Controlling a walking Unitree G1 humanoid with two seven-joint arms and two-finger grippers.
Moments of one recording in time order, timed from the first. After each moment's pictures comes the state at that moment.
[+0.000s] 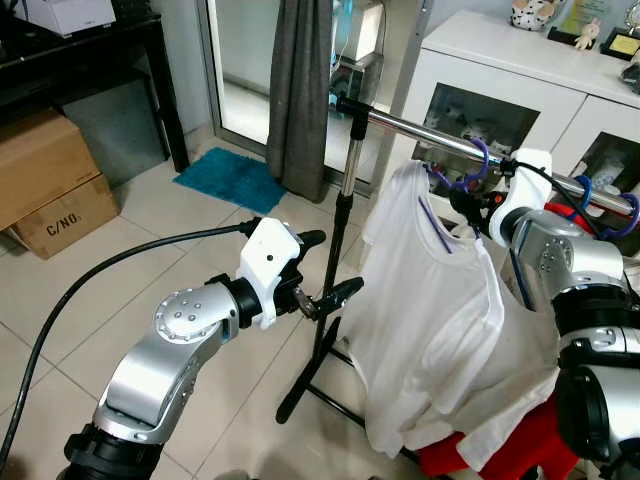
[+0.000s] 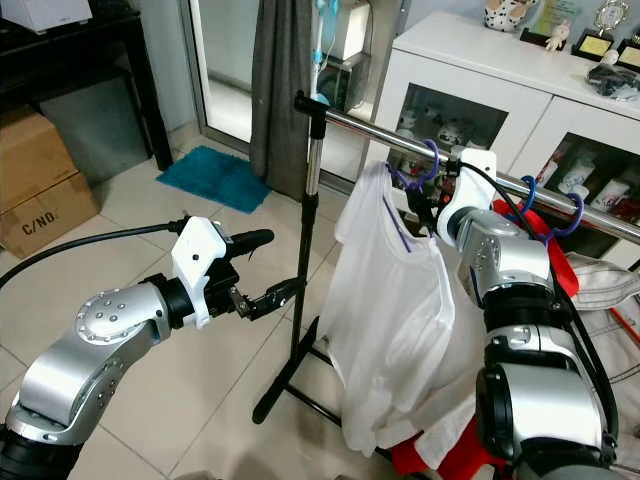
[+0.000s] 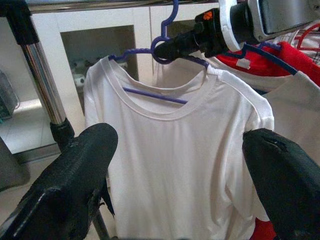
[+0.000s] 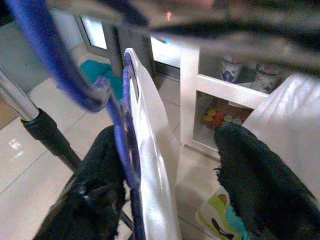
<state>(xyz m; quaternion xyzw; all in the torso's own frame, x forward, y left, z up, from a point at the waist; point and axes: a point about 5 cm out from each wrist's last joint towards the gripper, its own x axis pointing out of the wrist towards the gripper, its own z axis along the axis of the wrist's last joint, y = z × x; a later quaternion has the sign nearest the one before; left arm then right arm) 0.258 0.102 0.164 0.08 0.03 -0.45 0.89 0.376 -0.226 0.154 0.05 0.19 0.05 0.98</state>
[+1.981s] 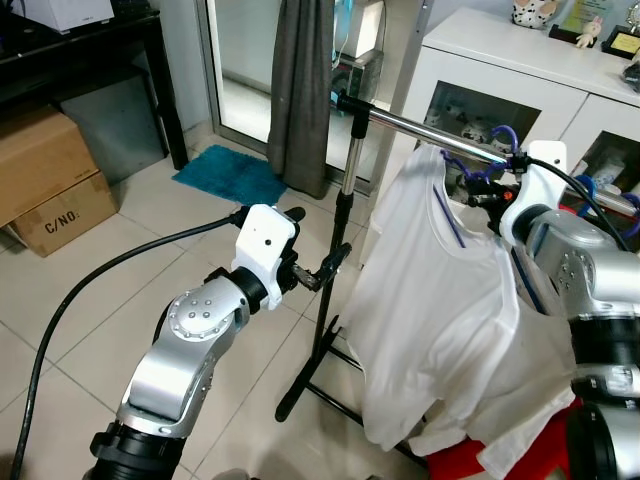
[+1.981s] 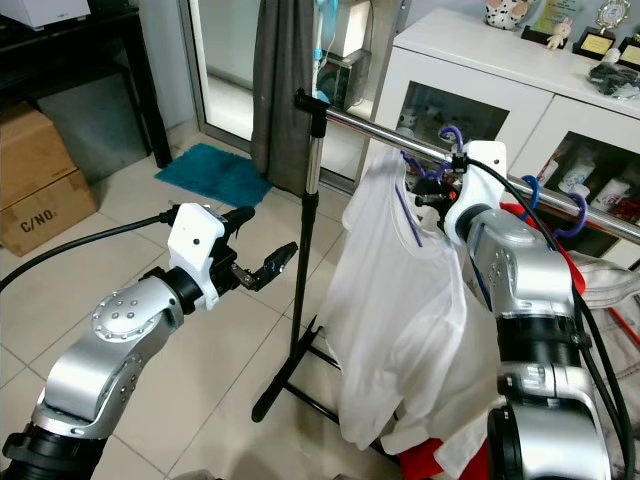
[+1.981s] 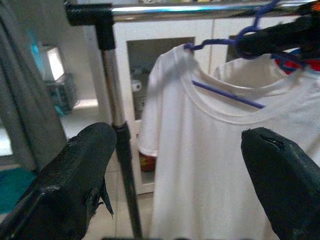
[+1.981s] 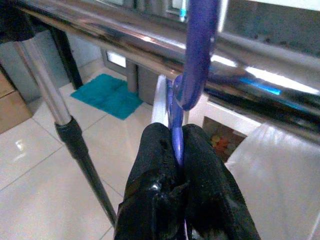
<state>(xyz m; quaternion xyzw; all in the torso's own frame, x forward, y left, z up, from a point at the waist) 0.274 0.103 0.162 0.07 0.00 -0.33 0.94 0.350 -0.222 0.177 0.01 0.13 0.09 0.99</state>
